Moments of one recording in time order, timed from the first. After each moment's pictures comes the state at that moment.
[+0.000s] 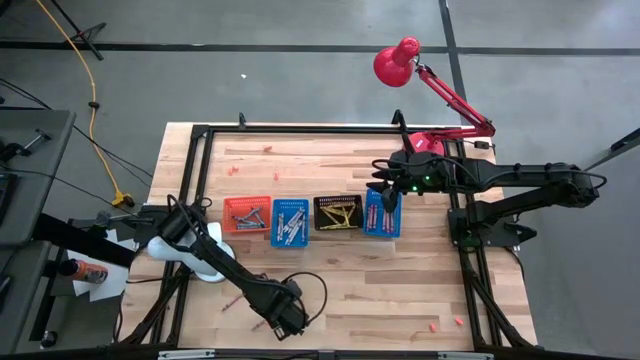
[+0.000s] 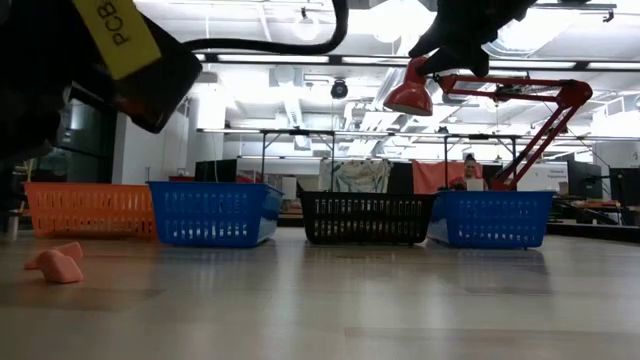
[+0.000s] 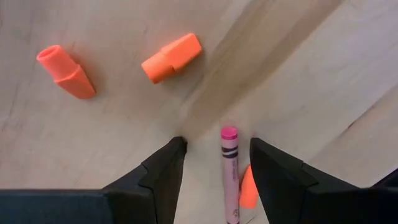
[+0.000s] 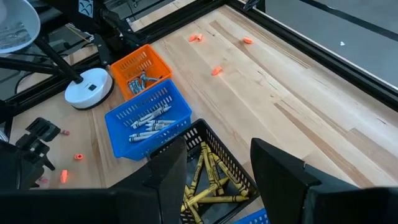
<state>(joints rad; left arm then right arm) -0.65 2.13 1.51 -0.93 0.12 -1.22 -0.07 1.04 0.90 -0.41 0.19 0.42</state>
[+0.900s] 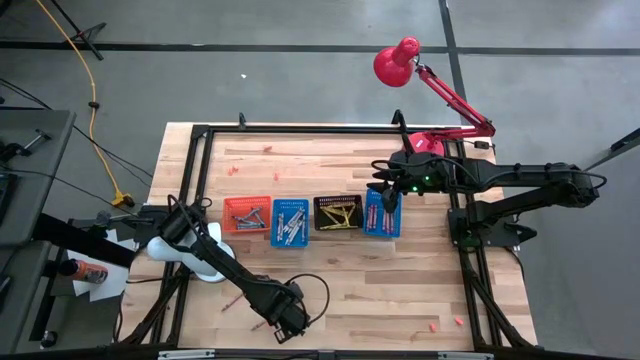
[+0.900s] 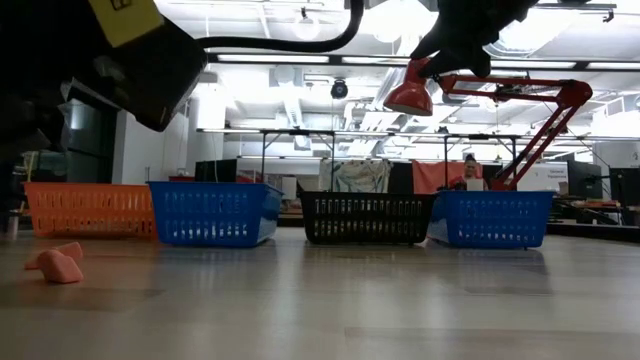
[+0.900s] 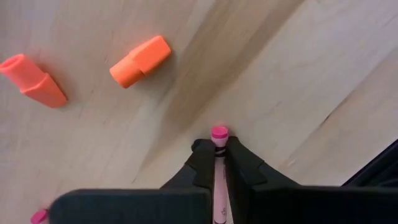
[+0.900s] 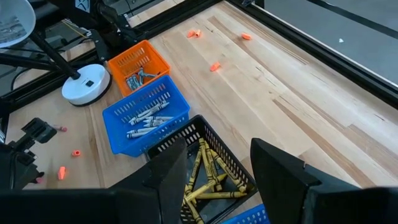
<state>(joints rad) -0.65 2.14 1.51 -0.91 0.14 -1.18 -0.07 1.04 0.90 -0.43 0.19 0.42</state>
